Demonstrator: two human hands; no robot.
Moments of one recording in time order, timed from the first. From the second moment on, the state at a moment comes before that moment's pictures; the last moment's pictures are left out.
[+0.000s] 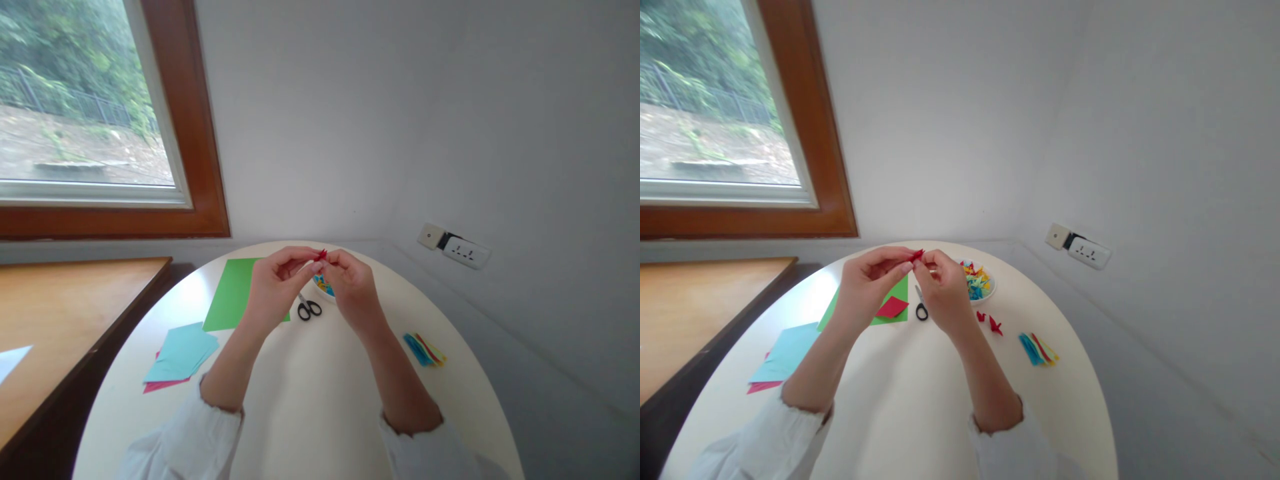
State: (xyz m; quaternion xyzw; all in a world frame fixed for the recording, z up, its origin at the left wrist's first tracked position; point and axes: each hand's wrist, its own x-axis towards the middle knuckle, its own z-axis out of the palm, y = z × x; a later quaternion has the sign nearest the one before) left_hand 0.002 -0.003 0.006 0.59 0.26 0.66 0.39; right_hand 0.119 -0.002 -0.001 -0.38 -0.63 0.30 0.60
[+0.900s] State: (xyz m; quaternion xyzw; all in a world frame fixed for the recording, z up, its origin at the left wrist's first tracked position) left_hand -0.001 0.012 -0.005 0.50 0.29 0.69 0.44; right_hand 0.118 -0.003 -0.007 -0.40 -0.70 0.19 0.55
